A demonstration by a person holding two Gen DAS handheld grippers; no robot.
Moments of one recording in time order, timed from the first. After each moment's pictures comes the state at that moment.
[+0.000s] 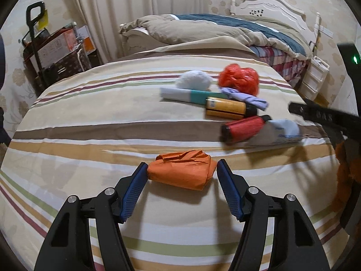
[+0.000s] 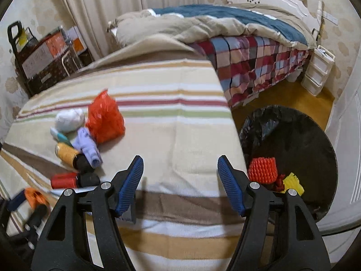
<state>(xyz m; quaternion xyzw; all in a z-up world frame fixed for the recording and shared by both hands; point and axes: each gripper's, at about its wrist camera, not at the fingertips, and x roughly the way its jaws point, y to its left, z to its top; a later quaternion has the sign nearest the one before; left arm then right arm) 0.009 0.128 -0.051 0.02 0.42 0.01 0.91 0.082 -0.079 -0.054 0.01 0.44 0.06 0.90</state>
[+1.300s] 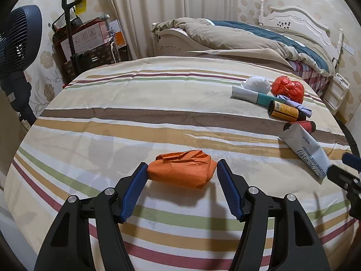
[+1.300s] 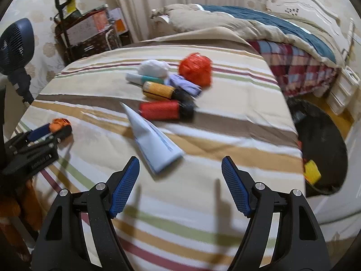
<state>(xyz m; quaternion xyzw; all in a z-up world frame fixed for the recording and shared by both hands) -0.019 0.199 -0.049 -0.01 0.41 0.09 0.91 -0.019 -0.010 -0.044 -0.04 0.43 0.17 0.88</state>
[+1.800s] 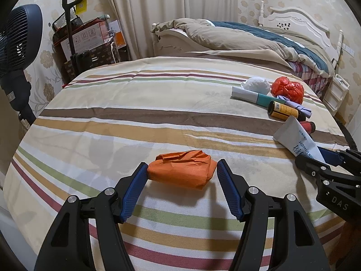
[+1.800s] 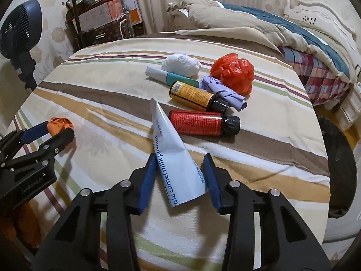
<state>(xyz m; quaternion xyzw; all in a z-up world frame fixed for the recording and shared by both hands) -0.021 0.200 -0.049 -0.01 0.40 0.08 0.91 0.001 0.032 -0.060 -0.08 0.44 0.20 0.87</state>
